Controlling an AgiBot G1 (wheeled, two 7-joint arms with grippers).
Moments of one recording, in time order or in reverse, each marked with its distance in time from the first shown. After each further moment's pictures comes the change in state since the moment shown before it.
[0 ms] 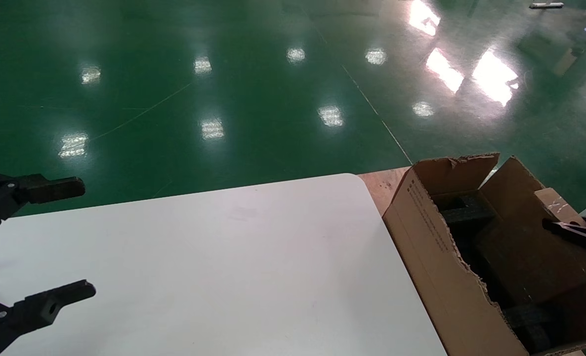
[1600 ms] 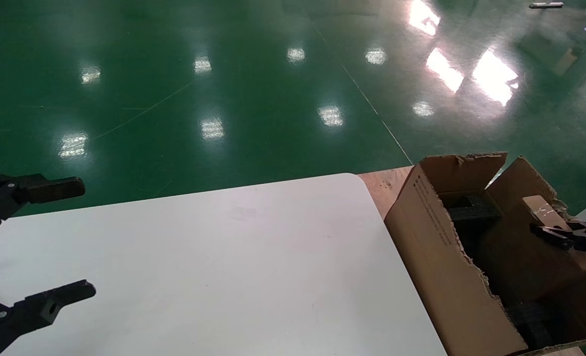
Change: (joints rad) left arm 0.000 0.000 0.000 0.000 0.000 0.000 0.000; right arm -0.067 -0.094 0.052 0.019 0.059 0.185 0.005
